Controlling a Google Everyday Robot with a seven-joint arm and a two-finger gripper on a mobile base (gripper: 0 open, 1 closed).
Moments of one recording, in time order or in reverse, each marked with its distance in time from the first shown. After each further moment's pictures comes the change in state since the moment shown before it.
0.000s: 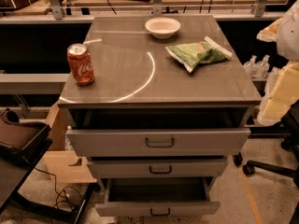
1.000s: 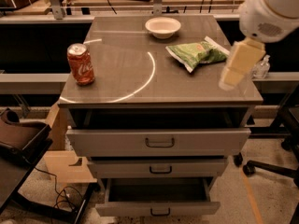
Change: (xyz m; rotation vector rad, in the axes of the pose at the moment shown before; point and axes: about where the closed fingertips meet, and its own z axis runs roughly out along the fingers) arm -0.043 -0.073 0.021 0.200 -0.017 0.054
